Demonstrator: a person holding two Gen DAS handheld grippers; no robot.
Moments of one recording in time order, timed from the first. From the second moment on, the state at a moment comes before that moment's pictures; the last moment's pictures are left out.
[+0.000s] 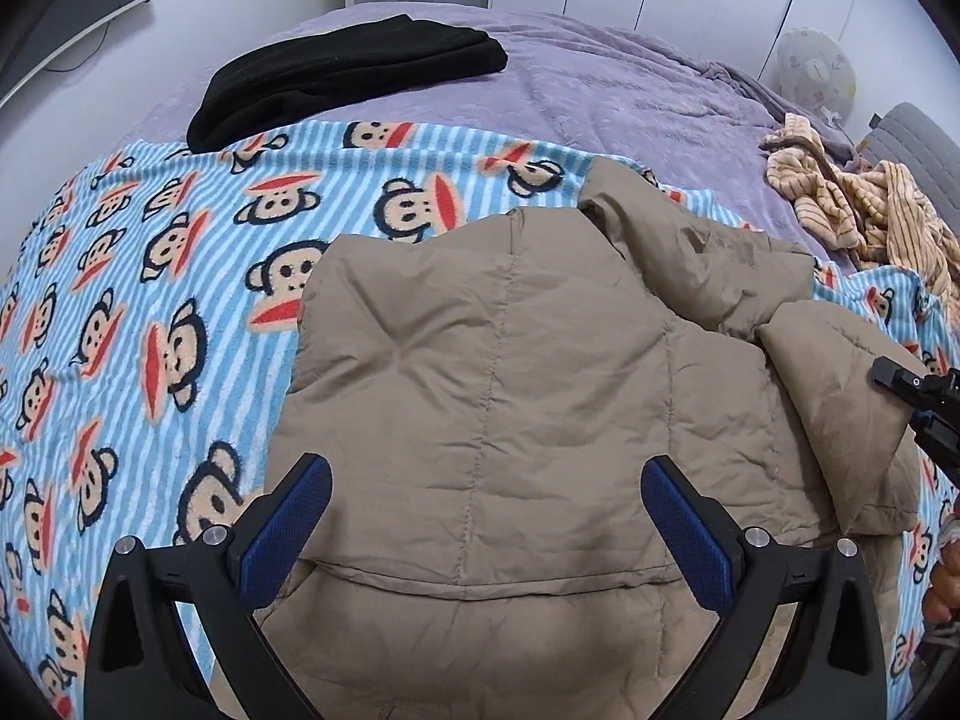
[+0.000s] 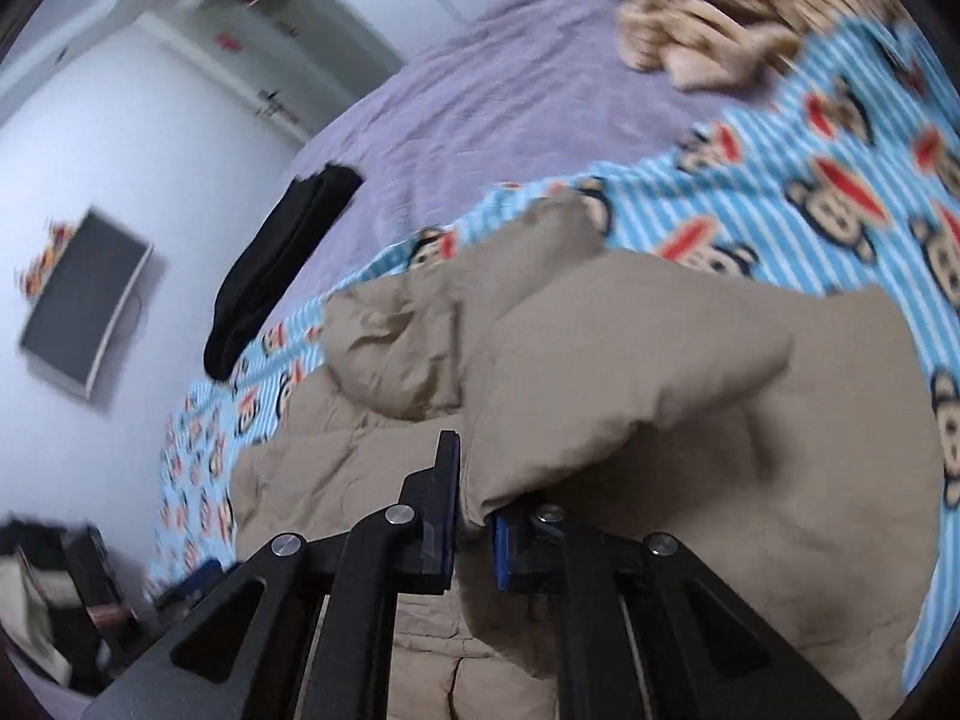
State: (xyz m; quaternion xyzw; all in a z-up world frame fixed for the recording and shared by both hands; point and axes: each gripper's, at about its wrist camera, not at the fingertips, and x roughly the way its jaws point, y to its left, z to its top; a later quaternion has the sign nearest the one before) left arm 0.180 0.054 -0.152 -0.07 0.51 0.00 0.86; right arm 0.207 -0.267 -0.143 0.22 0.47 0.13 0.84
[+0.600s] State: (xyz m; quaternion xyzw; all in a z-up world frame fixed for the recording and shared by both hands) left arm 0.191 0.053 -0.148 -0.26 0.51 -0.16 0.80; right arm 0.130 -0.155 -0.179 -0.12 0.53 0.22 0.81
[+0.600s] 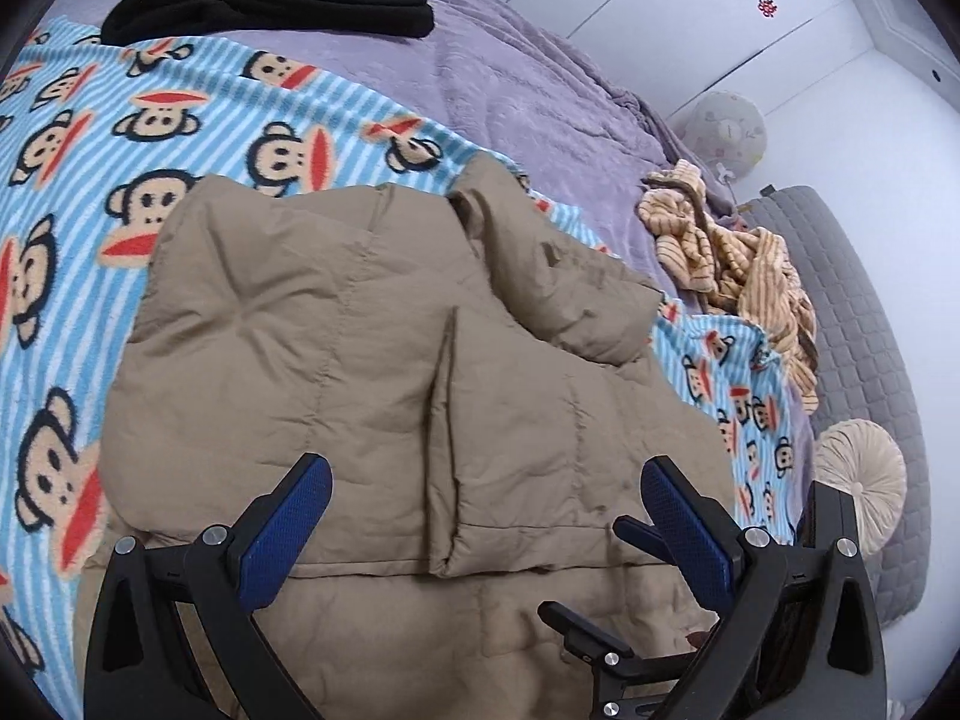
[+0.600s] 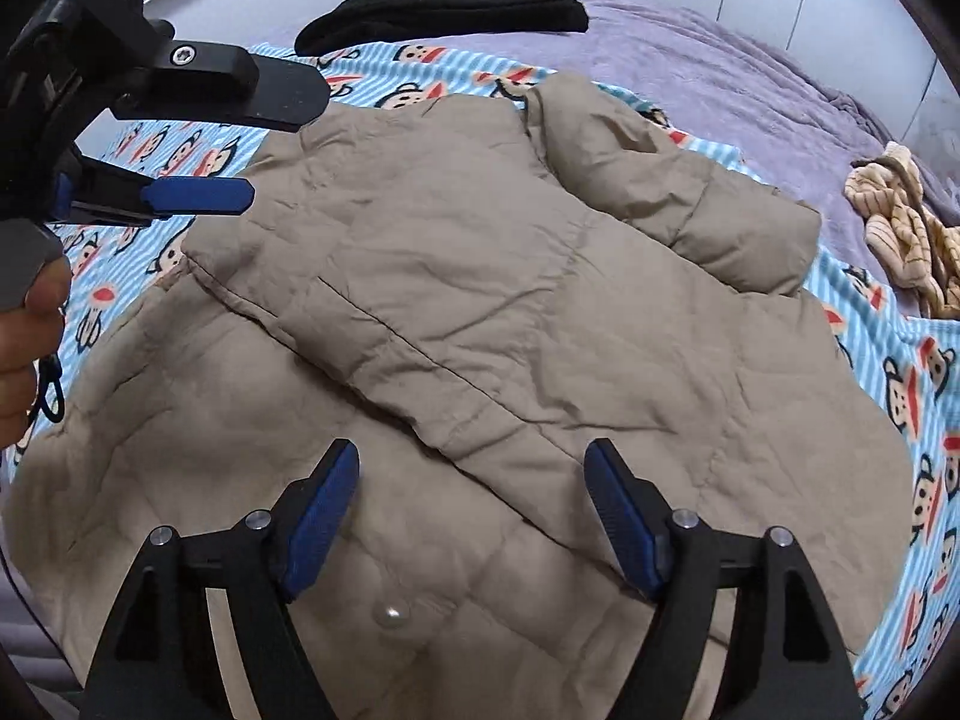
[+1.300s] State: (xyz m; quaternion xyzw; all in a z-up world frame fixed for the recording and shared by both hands) left arm 0.226 -0.025 -0.181 -0.18 0.56 -0.18 0.79; right arm 0.131 -0.380 -0.197 0.10 0.54 -0.02 0.84
